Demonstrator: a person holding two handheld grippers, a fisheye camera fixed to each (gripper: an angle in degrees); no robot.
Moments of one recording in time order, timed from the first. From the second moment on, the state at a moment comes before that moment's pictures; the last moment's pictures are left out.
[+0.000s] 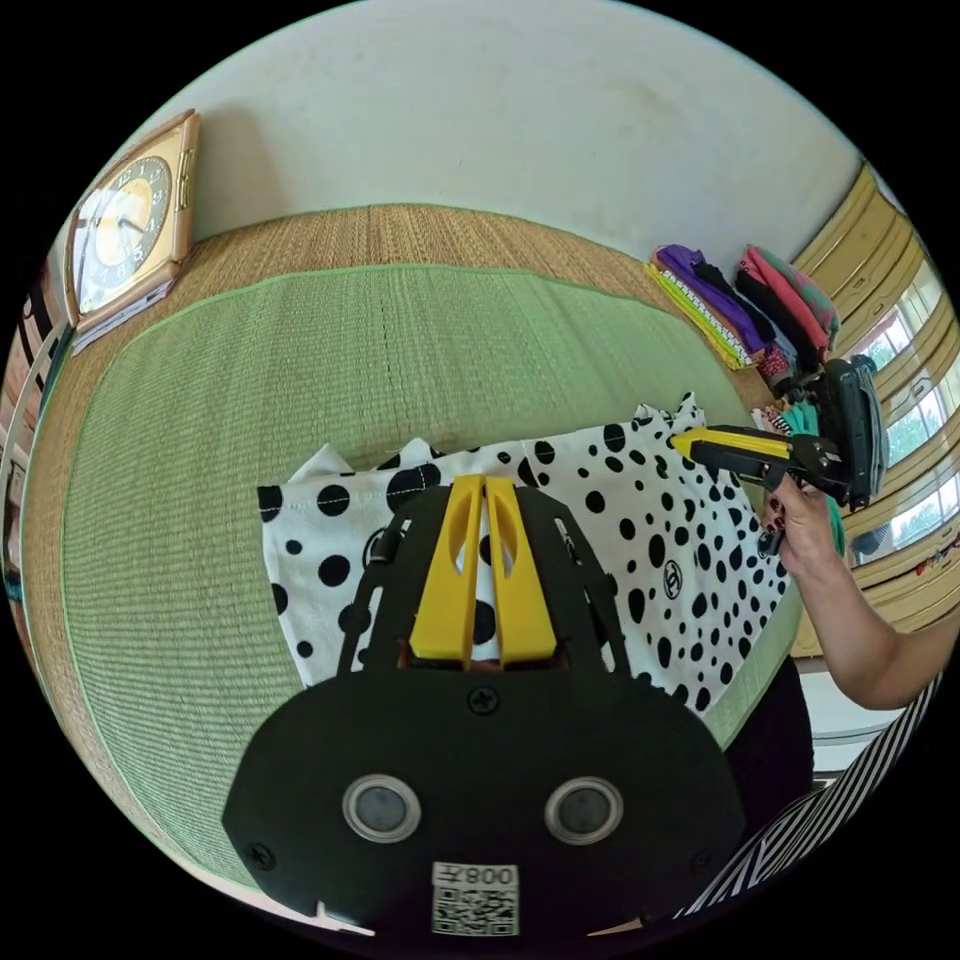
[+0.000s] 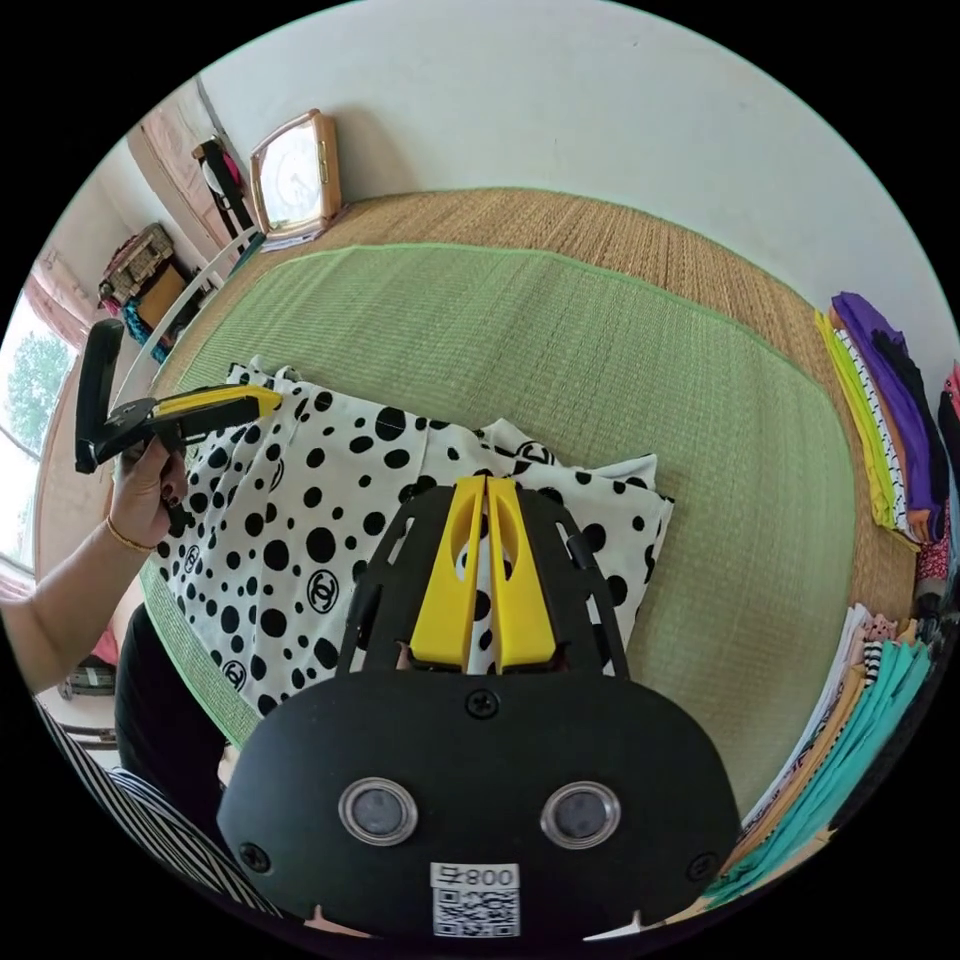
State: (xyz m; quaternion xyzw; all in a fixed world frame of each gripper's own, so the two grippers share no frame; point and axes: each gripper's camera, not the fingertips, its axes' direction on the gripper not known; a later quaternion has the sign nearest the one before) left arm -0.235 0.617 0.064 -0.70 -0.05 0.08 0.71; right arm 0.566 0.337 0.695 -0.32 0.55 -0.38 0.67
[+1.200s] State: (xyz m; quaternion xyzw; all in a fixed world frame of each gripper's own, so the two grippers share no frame) left arm -0.321 0.555 -0.034 -0.67 -0.12 0.01 0.73; right arm 0.553 0.273 0.600 -0.24 0.58 -0.32 0.71
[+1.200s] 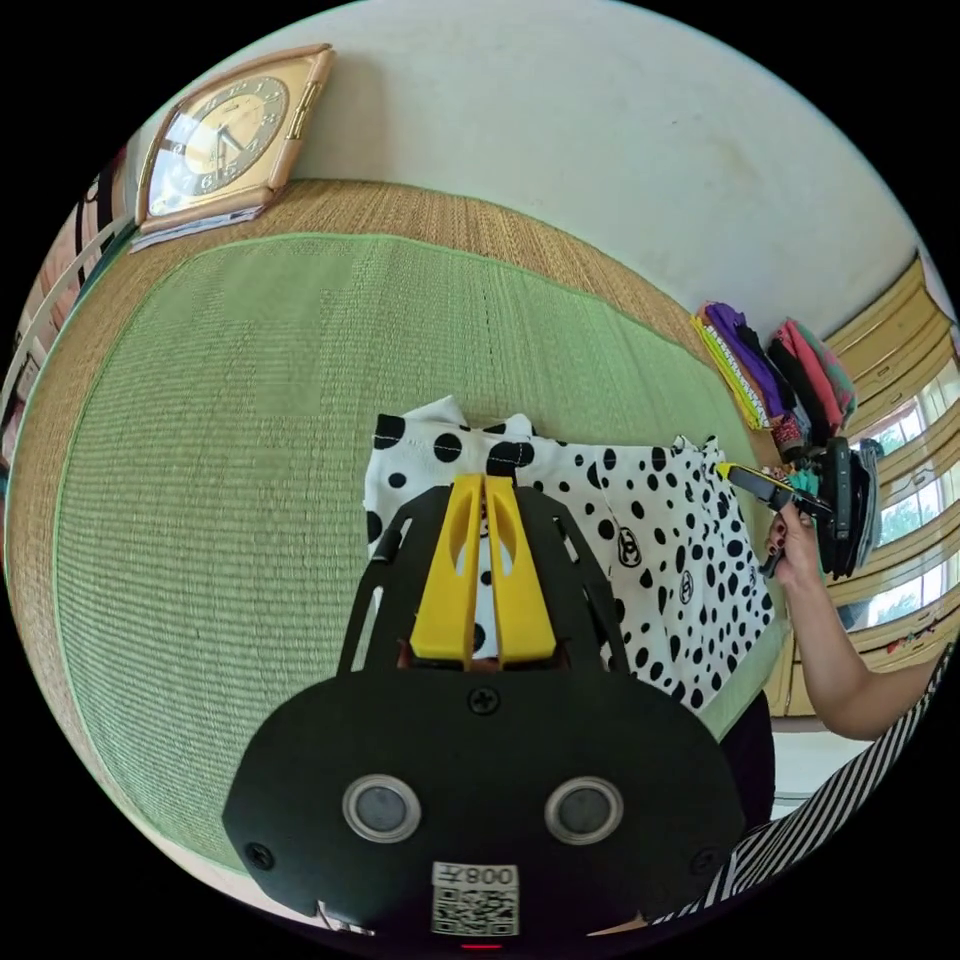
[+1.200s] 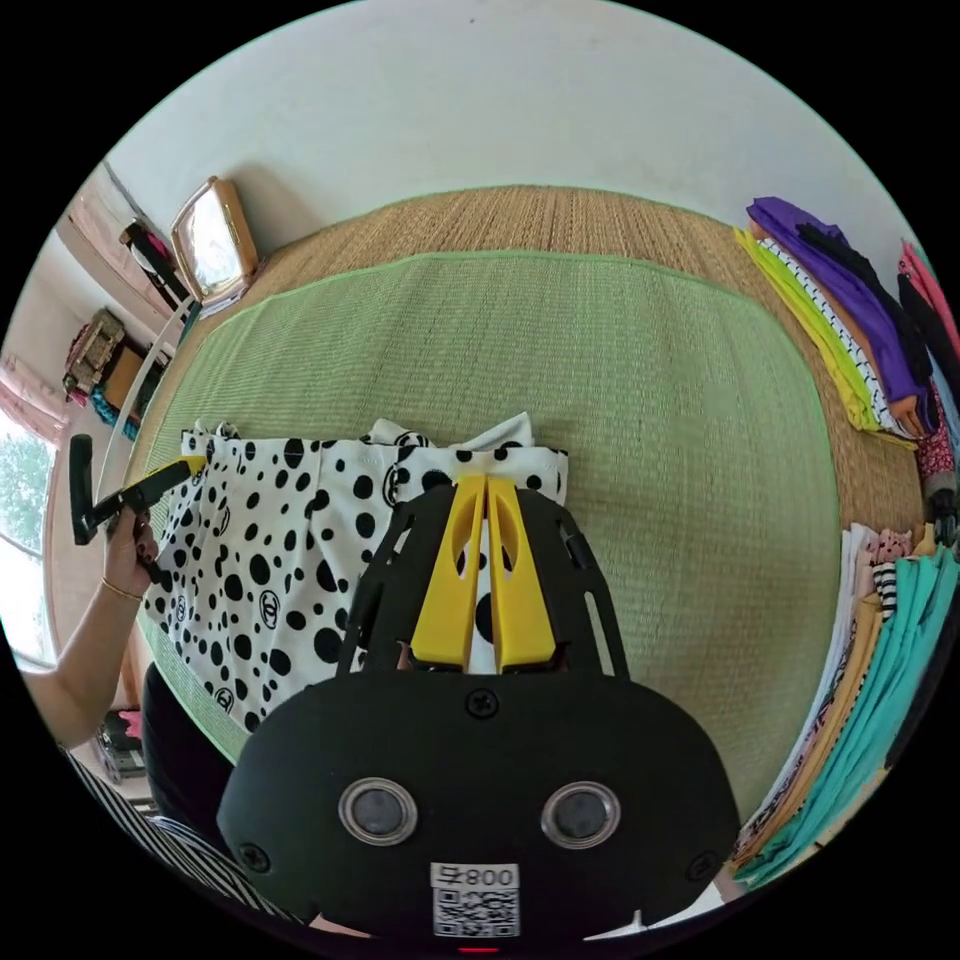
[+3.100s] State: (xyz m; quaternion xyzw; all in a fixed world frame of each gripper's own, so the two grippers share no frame) left arm -0.297 0.601 -0.297 -0.67 -0.16 -0.17 0.71; right arm 0.438 0.256 0.215 -0.31 0.42 -0.11 0.85
